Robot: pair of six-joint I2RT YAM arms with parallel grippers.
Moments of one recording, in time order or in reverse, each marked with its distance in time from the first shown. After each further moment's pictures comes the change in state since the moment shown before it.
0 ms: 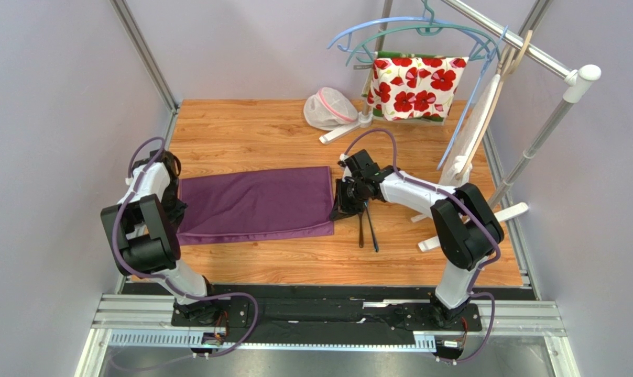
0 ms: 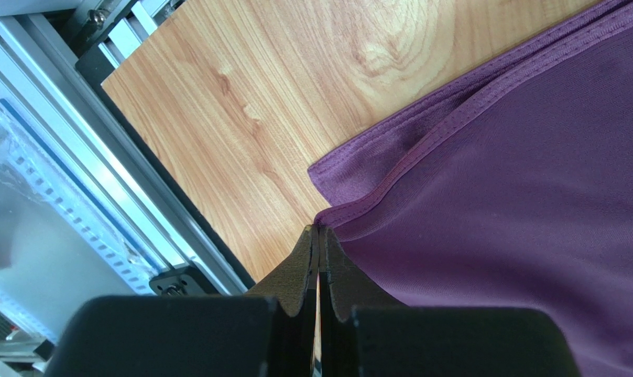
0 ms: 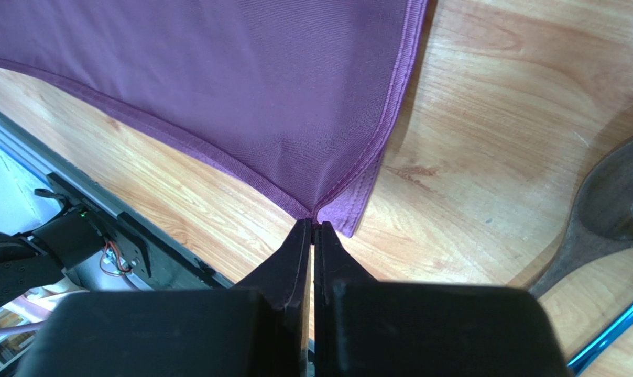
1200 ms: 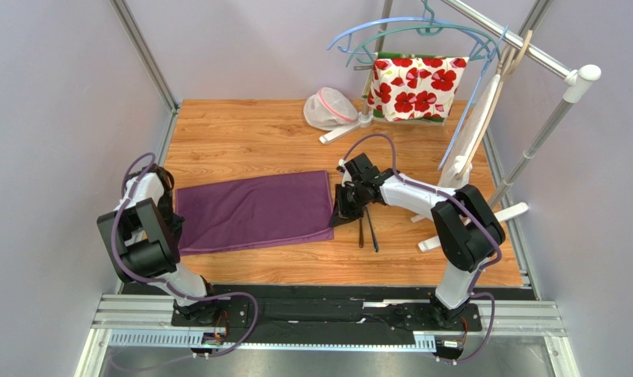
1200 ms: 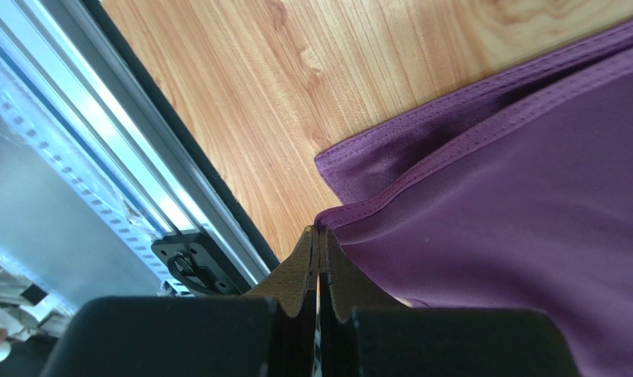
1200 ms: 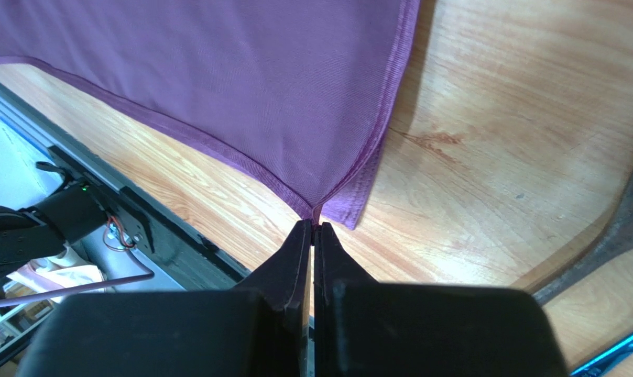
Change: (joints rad) left arm 0.093 -0.045 -0.100 -0.044 0.049 -0.033; right arm 0.014 -0.014 -0.028 -0.015 -0.047 0.003
